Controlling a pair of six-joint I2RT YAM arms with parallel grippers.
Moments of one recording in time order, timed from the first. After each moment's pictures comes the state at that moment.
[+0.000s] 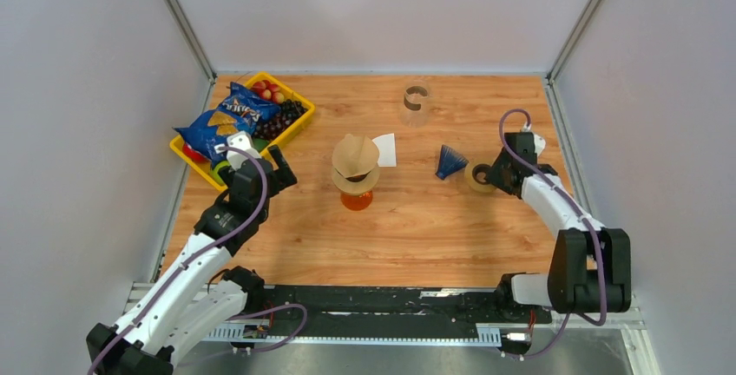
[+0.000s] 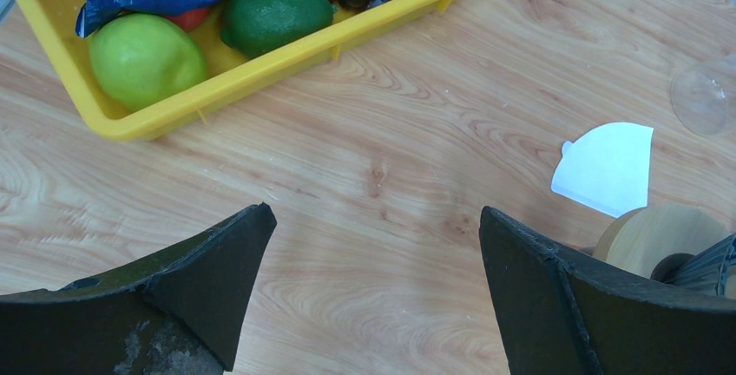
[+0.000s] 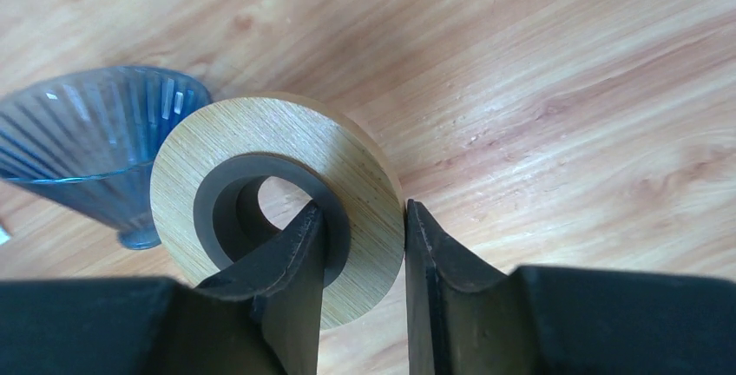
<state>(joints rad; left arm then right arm) -0.47 0.75 0.67 -0.44 -0.60 -0.60 0.02 1.34 0.75 -0.34 0.16 0.54</state>
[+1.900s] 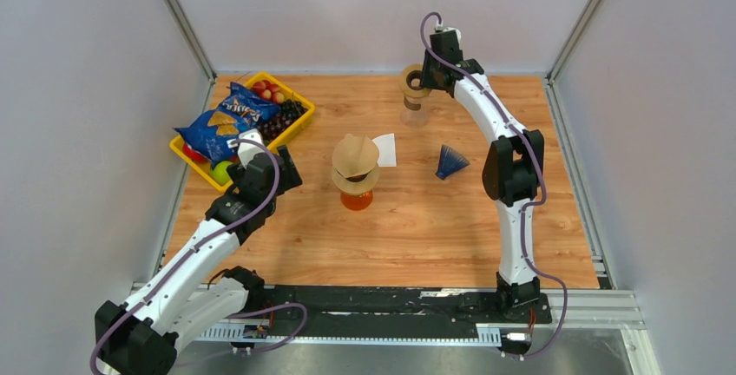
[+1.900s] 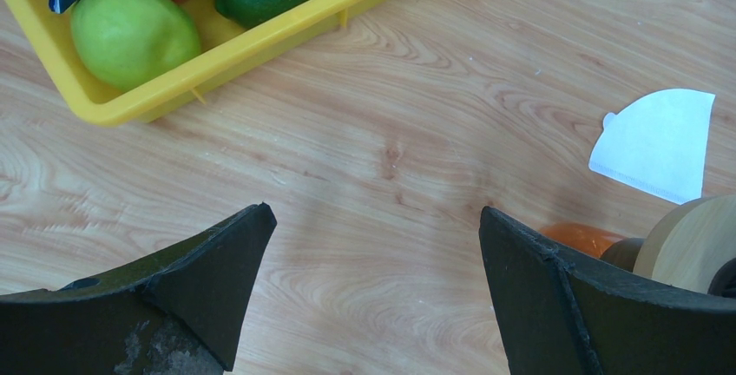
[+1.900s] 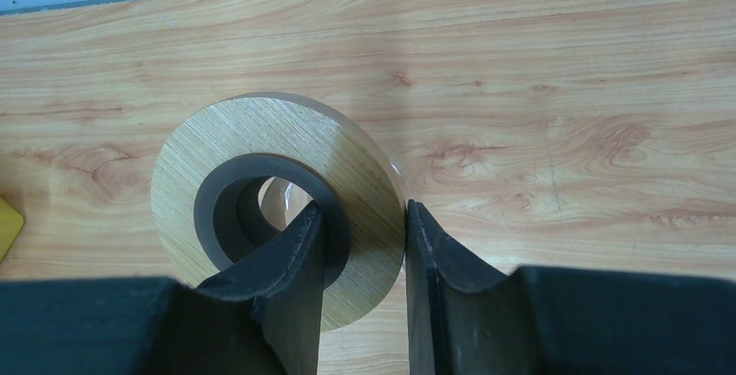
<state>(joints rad) -0.47 0.87 0.69 -0.46 -0.58 -0.59 0.30 2.23 2.15 -0.59 0.17 0.34</state>
